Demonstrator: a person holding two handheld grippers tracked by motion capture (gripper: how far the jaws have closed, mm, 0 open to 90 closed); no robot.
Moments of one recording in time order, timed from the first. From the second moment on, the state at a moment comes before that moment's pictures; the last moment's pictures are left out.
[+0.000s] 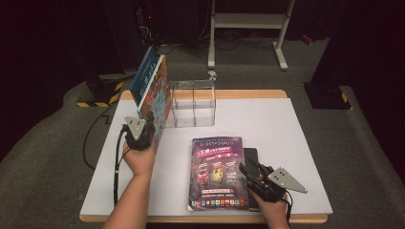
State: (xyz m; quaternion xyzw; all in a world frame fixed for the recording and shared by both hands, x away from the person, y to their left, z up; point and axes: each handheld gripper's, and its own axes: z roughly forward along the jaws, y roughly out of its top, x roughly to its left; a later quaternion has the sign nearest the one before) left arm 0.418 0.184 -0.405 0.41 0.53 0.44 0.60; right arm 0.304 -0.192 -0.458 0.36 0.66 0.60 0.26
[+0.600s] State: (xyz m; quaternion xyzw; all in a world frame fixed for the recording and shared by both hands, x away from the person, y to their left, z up) left arm 0.422 0.185 -0.405 0.41 0.54 0.43 0.60; right arm 0.304 -0.192 -0.458 0.36 0.66 0.60 0.26
